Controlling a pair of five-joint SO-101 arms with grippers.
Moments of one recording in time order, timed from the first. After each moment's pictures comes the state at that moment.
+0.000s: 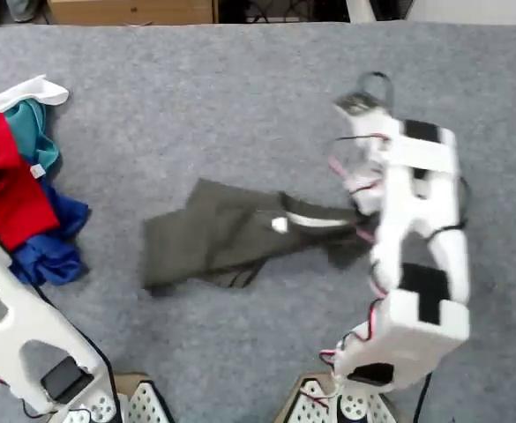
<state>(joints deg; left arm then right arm) -47.9 47.9 -93.0 100.4 3.9 17.5 11.8 7.4 76.1 40.6</state>
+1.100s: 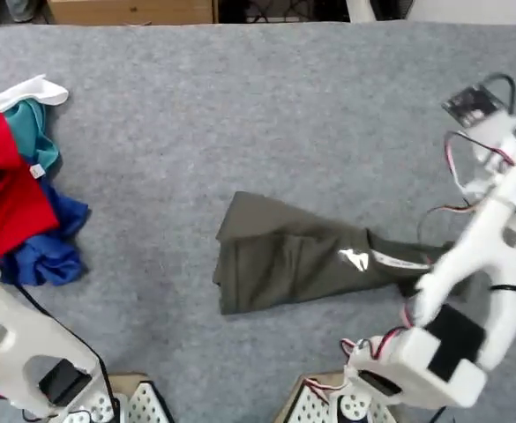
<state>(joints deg) -53.5 27.9 -63.7 100.4 -1.9 34.3 -3.6 1.1 74.4 65.2</state>
